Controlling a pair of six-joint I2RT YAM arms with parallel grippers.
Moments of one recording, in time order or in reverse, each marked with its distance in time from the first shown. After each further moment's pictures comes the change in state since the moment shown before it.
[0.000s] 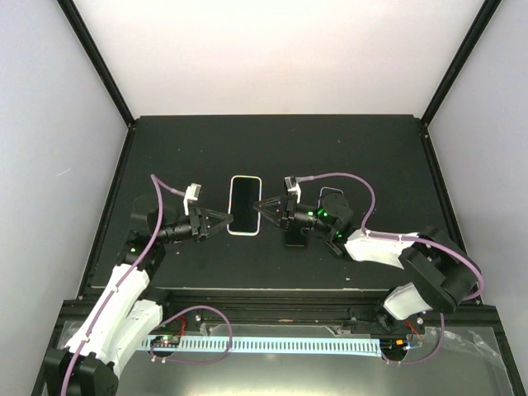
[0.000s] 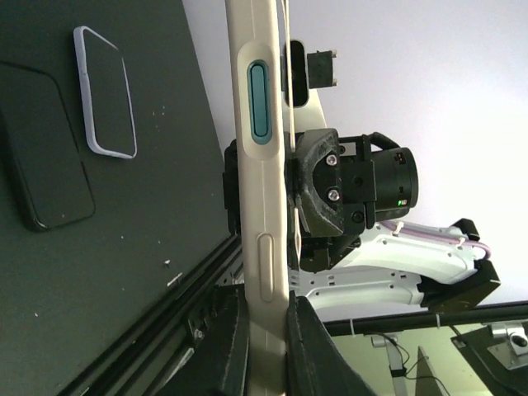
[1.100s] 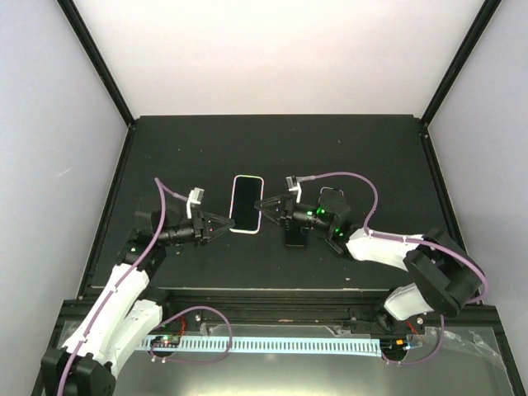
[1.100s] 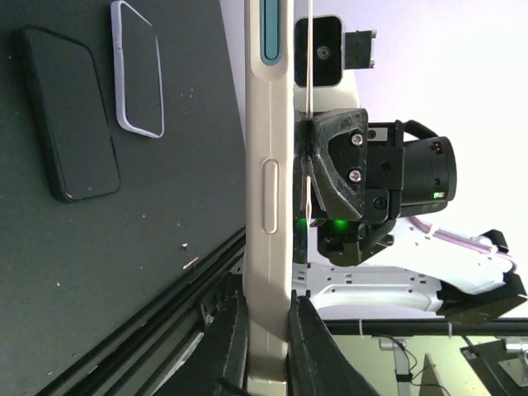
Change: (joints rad) left arm -0.023 0.000 0.015 -0.139 -0.050 0.042; right arm -0.004 -0.022 0.015 -0.142 0.046 -0.087
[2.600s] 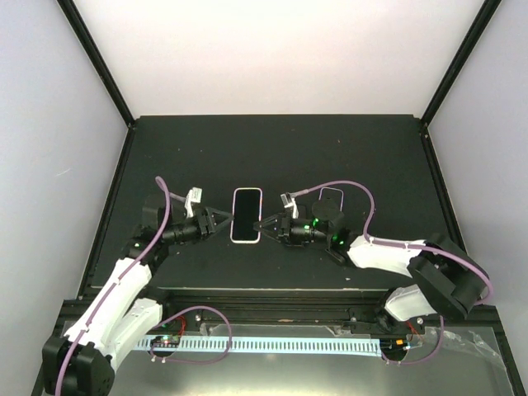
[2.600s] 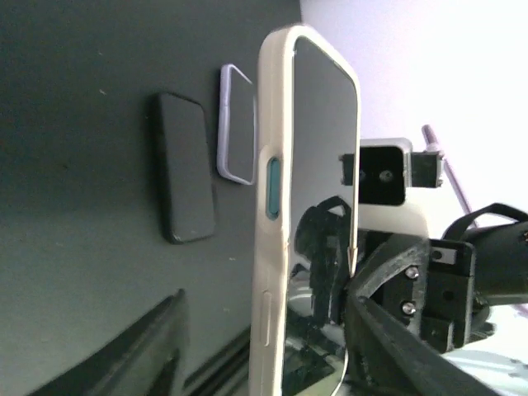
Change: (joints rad) left arm -0.014 0.069 -0.006 -0.051 -0.193 0.111; right arm 0.056 -0.038 -0.058 -0.153 -0.011 -0.103
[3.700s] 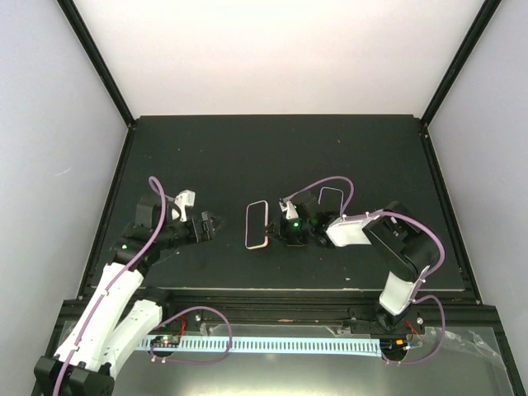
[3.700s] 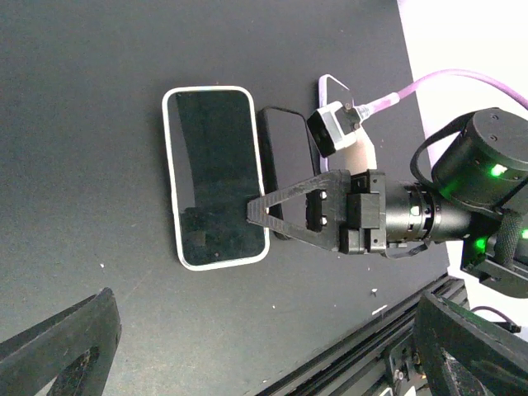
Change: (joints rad) left arm 0.000 -0.078 0.166 -0.448 -0.278 0.335; right arm -0.083 0.341 0.180 -0.410 0.062 -0.345
